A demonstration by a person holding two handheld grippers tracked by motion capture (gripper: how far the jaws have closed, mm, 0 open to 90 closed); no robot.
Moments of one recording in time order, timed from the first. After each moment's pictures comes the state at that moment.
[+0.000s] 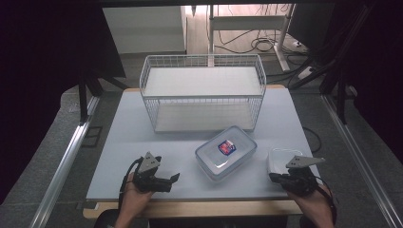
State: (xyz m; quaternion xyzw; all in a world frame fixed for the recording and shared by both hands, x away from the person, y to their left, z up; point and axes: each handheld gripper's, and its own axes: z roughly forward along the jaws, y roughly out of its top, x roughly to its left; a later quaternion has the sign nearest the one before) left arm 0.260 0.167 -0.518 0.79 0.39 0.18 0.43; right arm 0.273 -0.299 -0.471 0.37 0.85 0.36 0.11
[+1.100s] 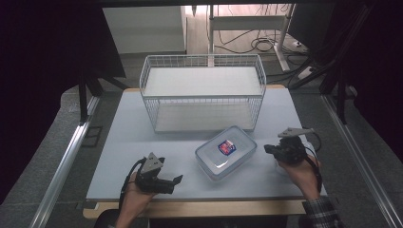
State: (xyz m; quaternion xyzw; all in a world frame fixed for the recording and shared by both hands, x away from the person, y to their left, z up) left arm 0.256 0.157 -0.512 0.80 0.38 0.17 0.43; right arm 0.352 -0.280 -0.455 0.39 0.83 0.36 0.15
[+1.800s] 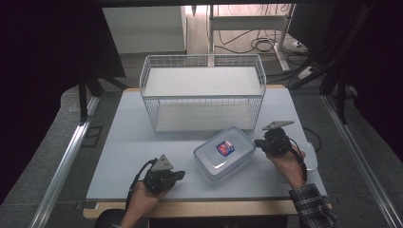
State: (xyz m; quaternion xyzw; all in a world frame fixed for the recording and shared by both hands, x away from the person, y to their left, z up) left arm 0.261 0.136 -0.515 0.83 0.36 0.09 0.41; right arm 0.381 -0.246 -0.464 0.39 0.85 0.32 0.16
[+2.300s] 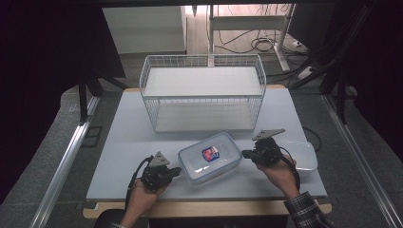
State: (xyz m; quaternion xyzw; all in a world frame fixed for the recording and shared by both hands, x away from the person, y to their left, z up) left arm 0.270 0.146 -0.519 0.82 0.40 0.10 0.40; right arm 0.351 -0.218 -0.468 0.35 0.86 0.35 0.09
